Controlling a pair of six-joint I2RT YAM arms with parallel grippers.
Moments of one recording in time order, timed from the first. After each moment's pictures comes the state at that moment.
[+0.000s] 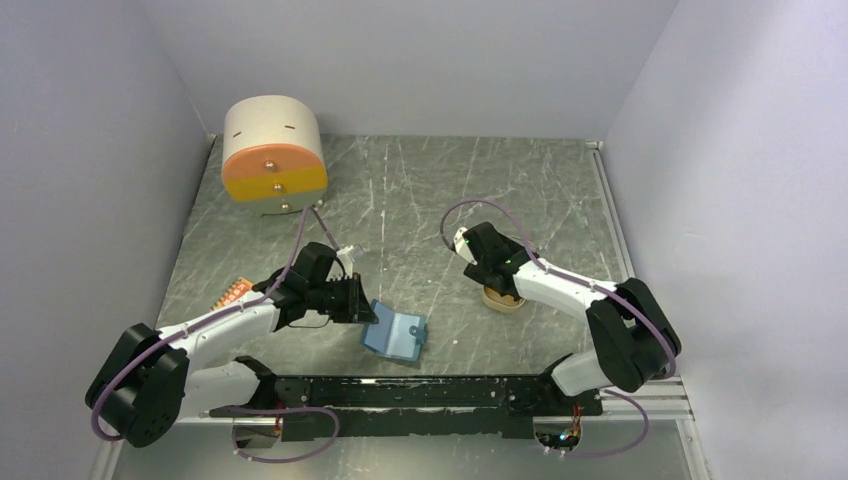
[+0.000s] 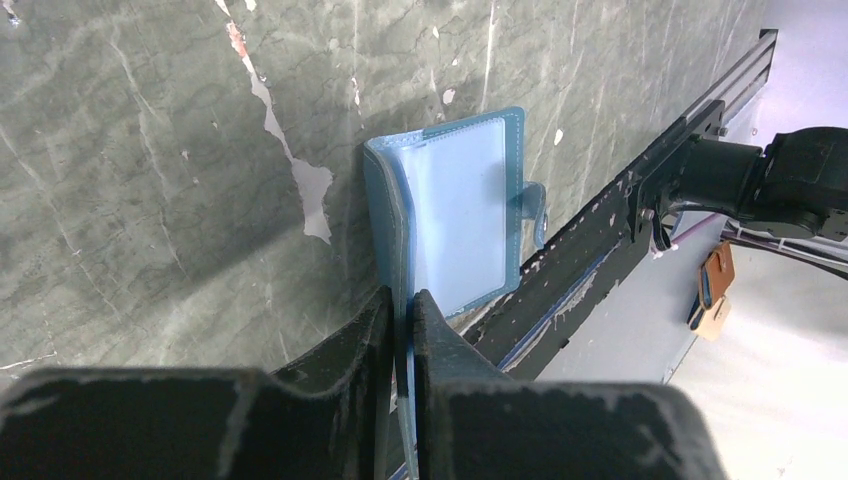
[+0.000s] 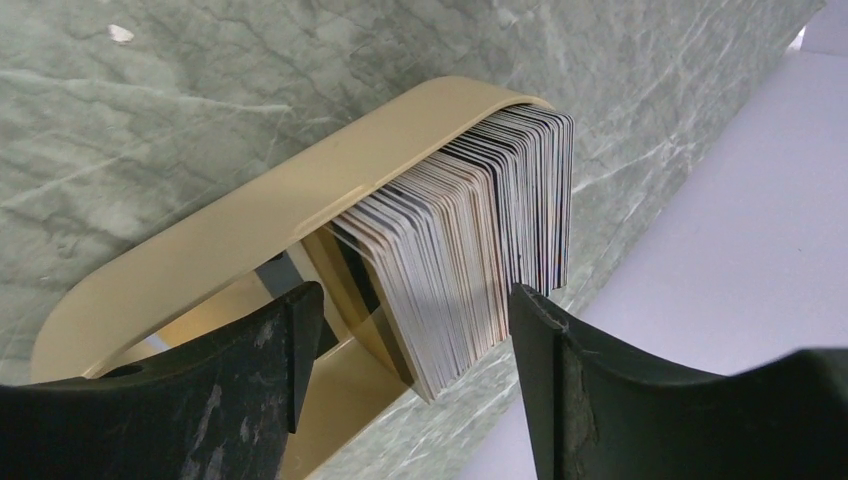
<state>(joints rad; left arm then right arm) -0.59 1.15 0.47 -0.16 0.48 -0.64 0.59 1.42 0.71 -0.31 0.50 -0.60</state>
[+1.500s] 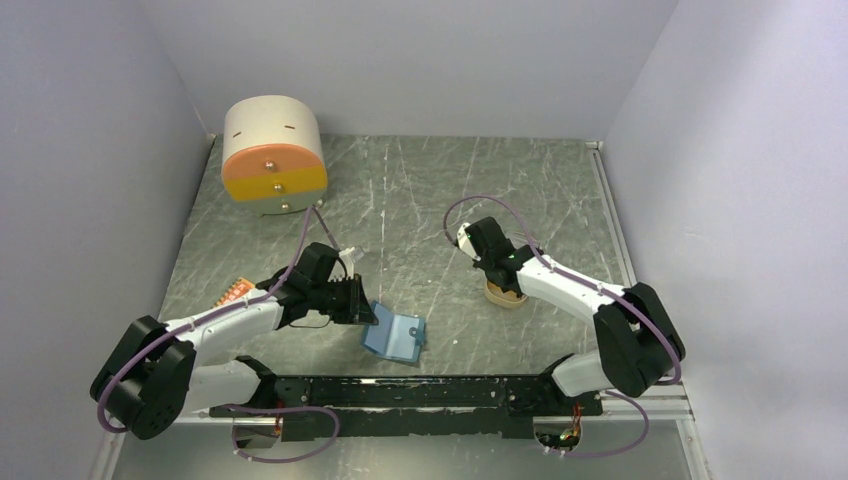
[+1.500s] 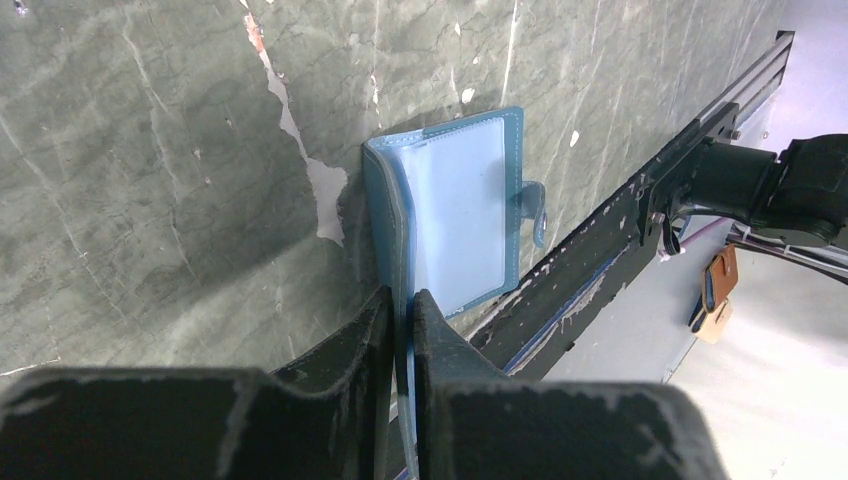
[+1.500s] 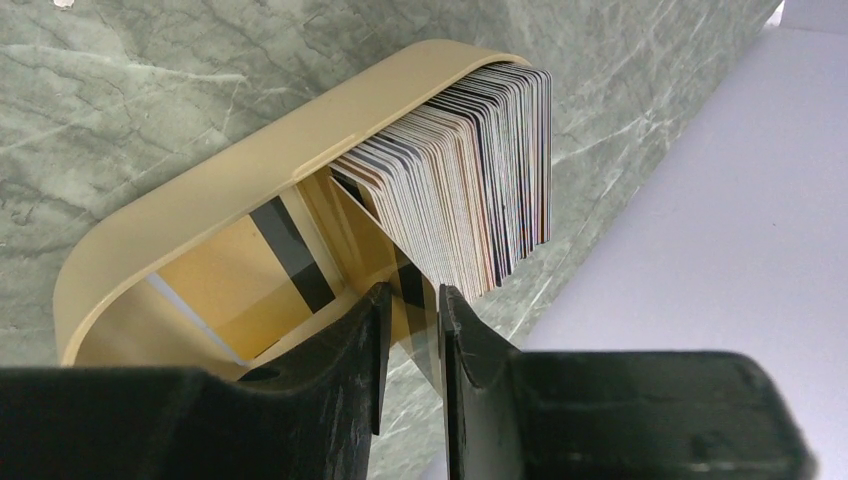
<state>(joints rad) -0.59 1.19 0.47 -0.15 0.48 -0.65 0.57 1.40 0.75 -0.38 0.54 -0.60</state>
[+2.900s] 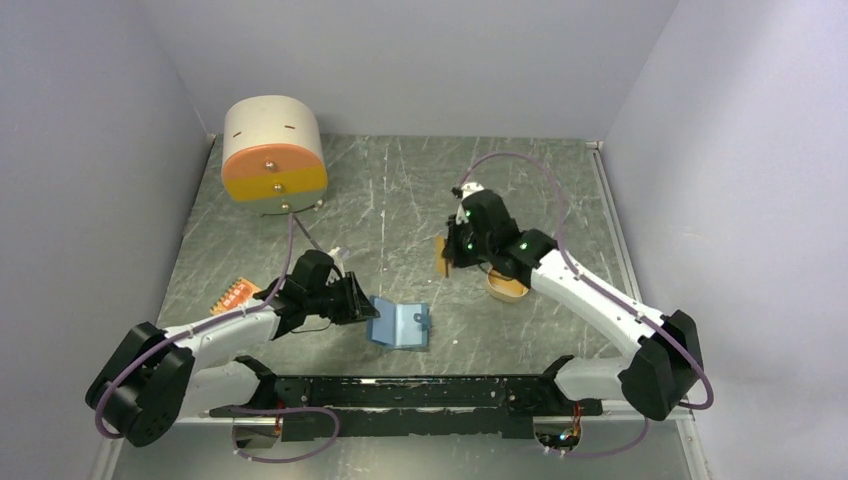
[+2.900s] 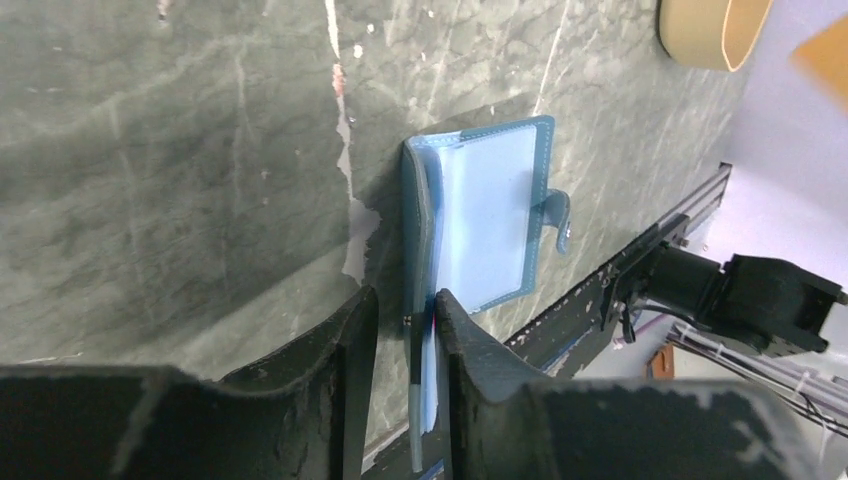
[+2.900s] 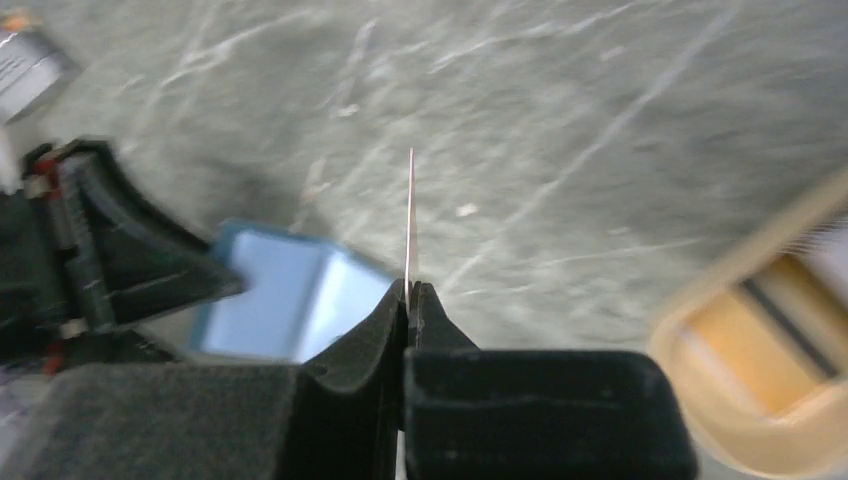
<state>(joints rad) -0.59 1.17 0.37 0.02 0.36 -0.87 0.65 1.28 1.06 -0.54 0.03 0.31</state>
